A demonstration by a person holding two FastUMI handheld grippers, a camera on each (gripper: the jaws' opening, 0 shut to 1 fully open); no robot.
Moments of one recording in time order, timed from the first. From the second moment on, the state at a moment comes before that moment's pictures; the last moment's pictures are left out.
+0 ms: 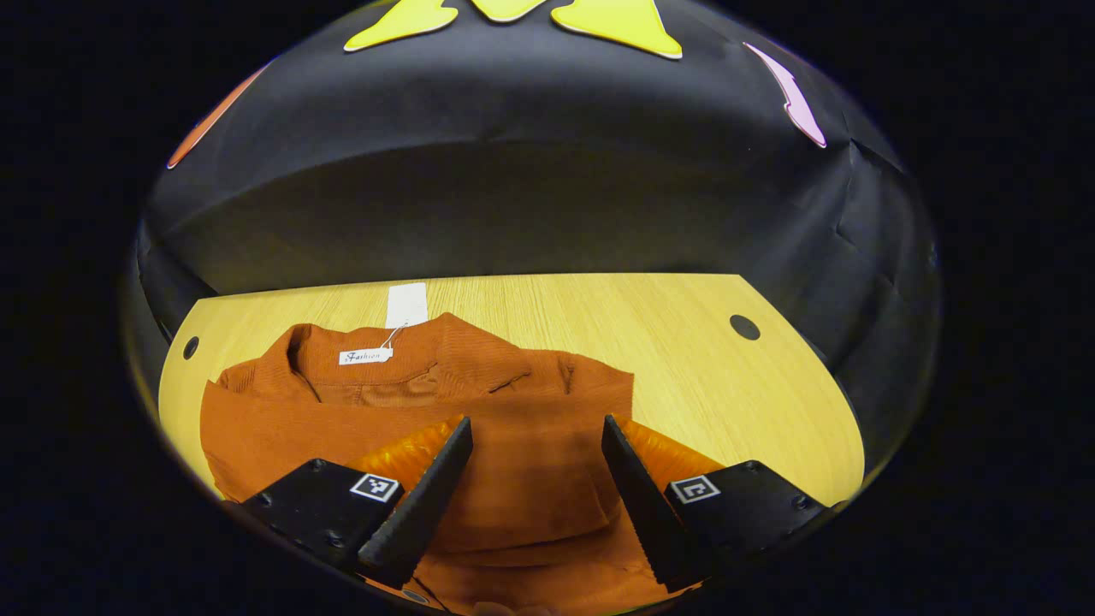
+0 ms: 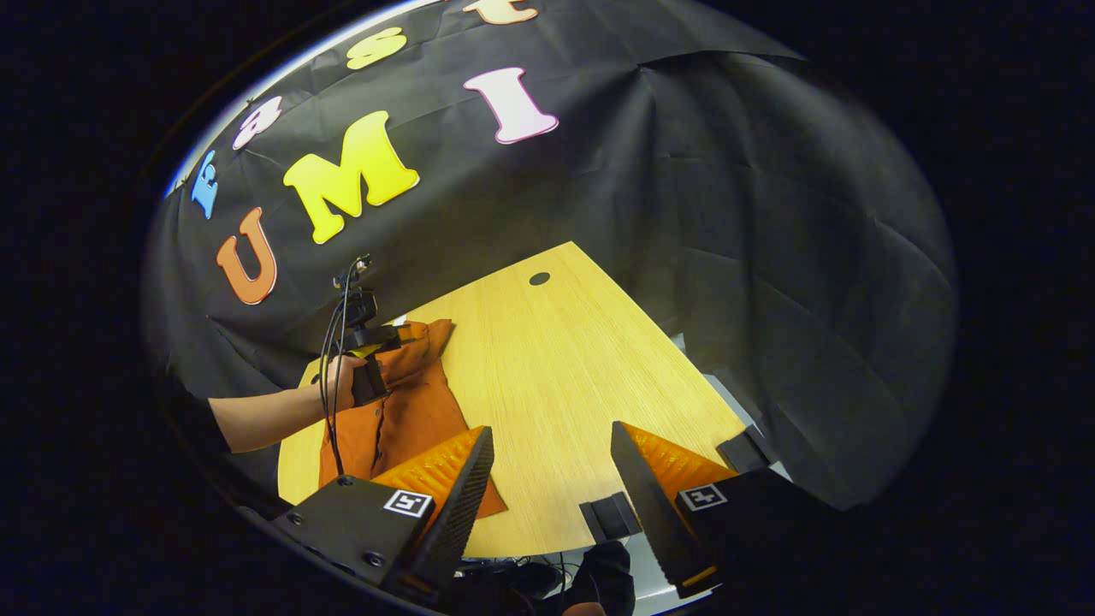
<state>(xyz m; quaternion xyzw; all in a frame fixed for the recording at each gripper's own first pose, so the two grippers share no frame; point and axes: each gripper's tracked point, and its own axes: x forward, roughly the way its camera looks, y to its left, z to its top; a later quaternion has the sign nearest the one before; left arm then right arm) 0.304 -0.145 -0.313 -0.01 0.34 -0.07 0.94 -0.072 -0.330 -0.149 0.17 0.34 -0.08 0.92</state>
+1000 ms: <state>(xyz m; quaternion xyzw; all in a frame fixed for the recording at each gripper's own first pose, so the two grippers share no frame) 0.069 0.046 -0.101 -0.04 0.12 -0.01 0.99 0.021 -0.103 -0.132 0.09 0.28 0.08 0.95</state>
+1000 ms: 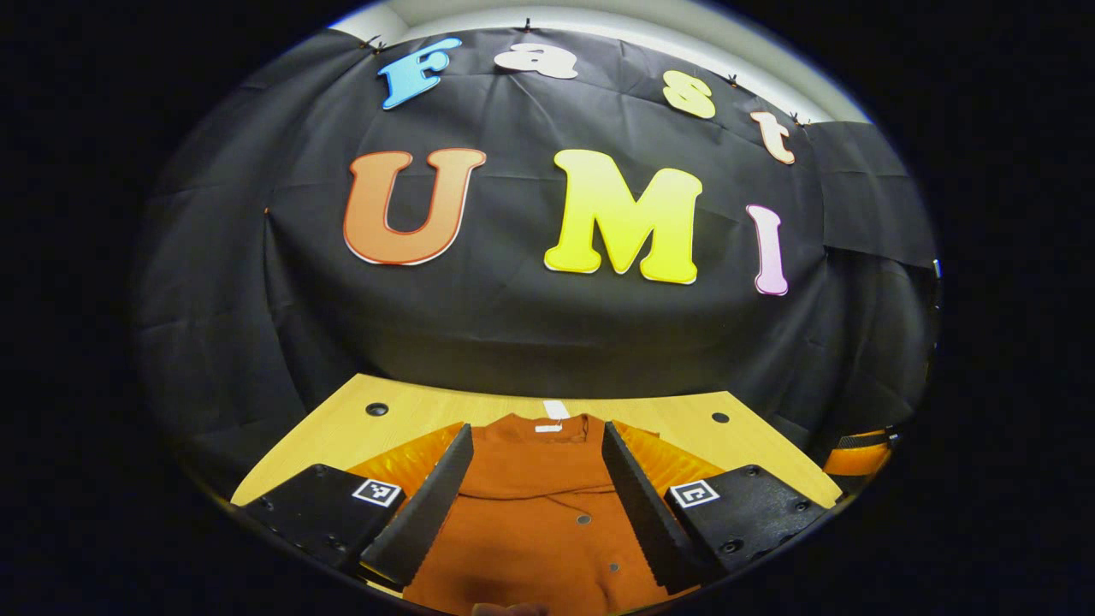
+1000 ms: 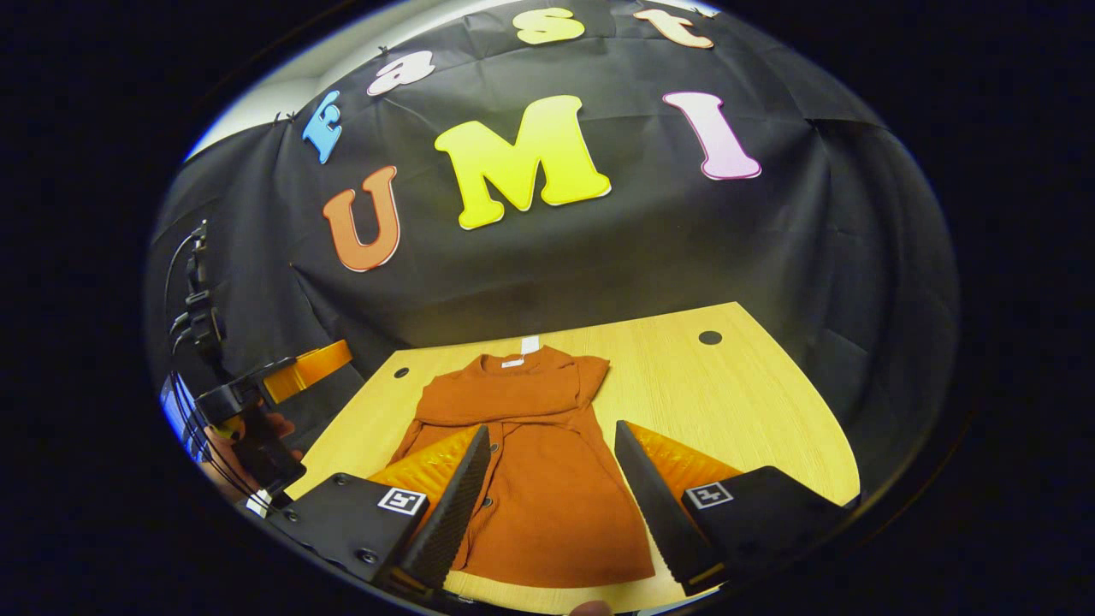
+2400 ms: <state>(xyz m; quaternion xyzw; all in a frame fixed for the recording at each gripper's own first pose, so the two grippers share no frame) -0.127 0.136 -0.352 -0.18 0.44 -0.01 0.88 -0.093 -0.200 -0.350 -0.02 0.49 0.02 0.87</state>
